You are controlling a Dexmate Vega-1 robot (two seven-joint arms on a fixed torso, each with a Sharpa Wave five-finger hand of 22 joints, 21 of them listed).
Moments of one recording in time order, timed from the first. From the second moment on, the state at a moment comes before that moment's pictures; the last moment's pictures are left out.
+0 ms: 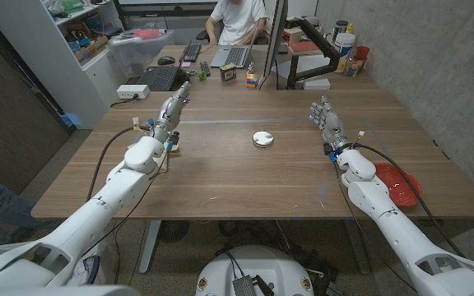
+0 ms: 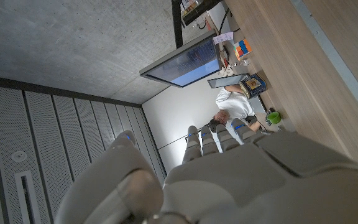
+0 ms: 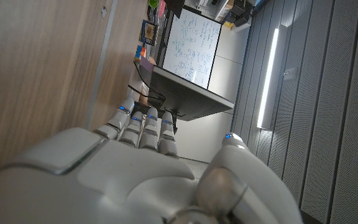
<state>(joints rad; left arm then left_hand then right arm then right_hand) 0.84 0.61 0.36 -1.44 -0.50 -0.30 0.07 0.35 -0.04 0.26 0.09 0.36 0.03 -0.01 0.21 0.18 -0.03 -0.06 0.21 0.19 -0.08 -0.02 0.19 0.18 -0.17 -0.03 0.40 0.17 -0.88 -0.34 -0.20 -1.29 0.49 0.28 0.08 0.23 -0.03 0.19 0.10 0.21 0.23 0.03 0.21 0.19 0.19 0.09 0.22 0.19 0.07 0.04 0.20 0.18 -0.01 -0.02 0.60 0.17</state>
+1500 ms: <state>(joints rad) 0.79 0.65 0.39 -1.46 -0.37 -0.27 0.12 0.45 -0.04 0.27 0.02 0.36 0.10 -0.07 0.22 0.18 0.03 -0.08 0.22 0.19 -0.06 -0.04 0.19 0.18 -0.17 -0.03 0.37 0.17 -0.88 -0.33 -0.22 -1.29 0.49 0.29 0.07 0.23 -0.02 0.19 0.09 0.21 0.23 0.02 0.21 0.19 0.20 0.08 0.22 0.19 0.08 0.04 0.20 0.18 -0.01 -0.02 0.57 0.17</state>
